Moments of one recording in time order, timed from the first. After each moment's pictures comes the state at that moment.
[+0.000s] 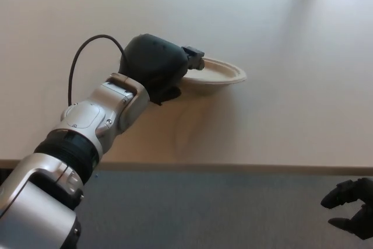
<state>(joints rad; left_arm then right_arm) -0.96 0.28 -0.52 1.01 0.99 -0.27 0.26 -0.53 -0.52 0.31 1.12 -0.35 -0.13 0.35</state>
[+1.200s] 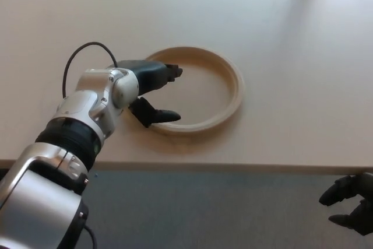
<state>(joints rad) -1.01 0.25 -0.36 1.07 0.81 -0.08 -0.38 -0.55 -0.52 0.32 1.13 -0.35 -0.13 0.35</state>
